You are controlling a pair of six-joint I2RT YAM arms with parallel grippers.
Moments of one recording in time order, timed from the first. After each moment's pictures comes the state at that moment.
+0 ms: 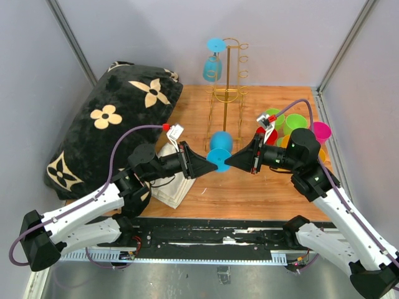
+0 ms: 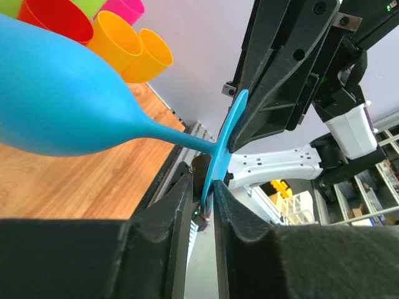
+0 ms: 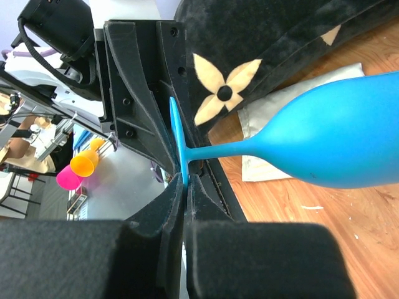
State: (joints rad) left arm -0.87 0.94 0.70 0.28 0.33 -0.83; right arm 0.55 0.81 0.89 -0.19 -0.74 0.55
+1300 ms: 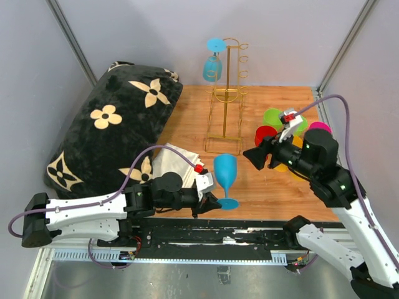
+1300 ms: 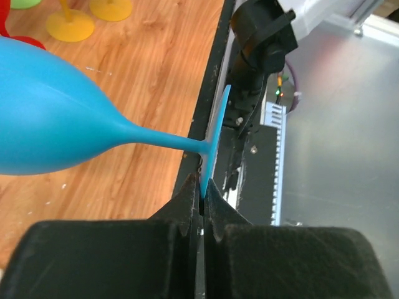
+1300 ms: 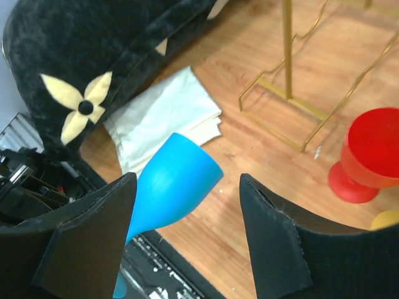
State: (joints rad) left arm -1.28 0.96 0.66 0.05 0.16 -0.20; right arm 0.54 0.74 1.12 -0.64 -0.20 0.25
